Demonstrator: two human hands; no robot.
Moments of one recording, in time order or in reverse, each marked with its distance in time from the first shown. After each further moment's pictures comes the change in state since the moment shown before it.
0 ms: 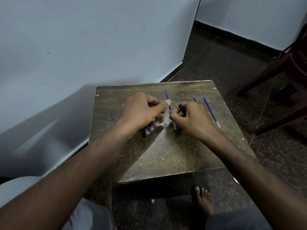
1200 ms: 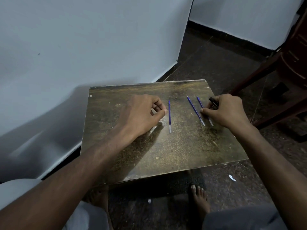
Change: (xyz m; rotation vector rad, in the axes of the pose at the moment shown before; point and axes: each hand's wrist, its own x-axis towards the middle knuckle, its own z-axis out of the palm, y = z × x) left_hand -0.007 0.003 0.011 0.347 0.034 0.312; right_hand 0.019 0.078 -0.074 -0.296 0.177 0.171
